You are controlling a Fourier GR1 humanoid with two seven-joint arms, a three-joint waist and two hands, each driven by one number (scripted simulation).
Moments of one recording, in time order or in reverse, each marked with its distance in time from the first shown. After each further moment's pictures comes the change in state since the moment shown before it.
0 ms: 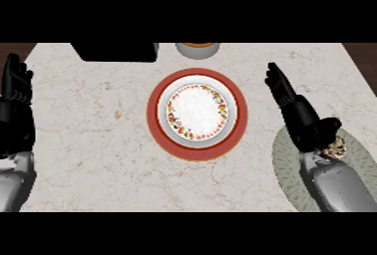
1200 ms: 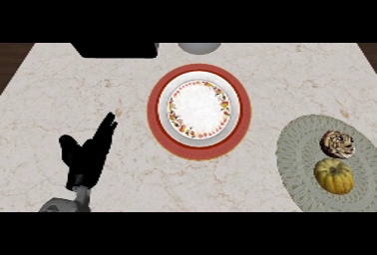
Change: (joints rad) left arm 0.174 -0.214 -0.177 0.149 0.203 -0.265 0.104; right arm 0.049 -0.592 -0.557 0.626 -0.053 0.459 -0.595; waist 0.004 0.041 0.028
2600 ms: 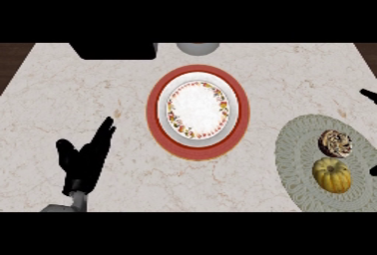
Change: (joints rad) left arm 0.044 -0.025 0.036 -0.034 -0.033 -0.044 0.028; right arm 0.072 0.047 0.304 -0.347 0.399 0.058 0.397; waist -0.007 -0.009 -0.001
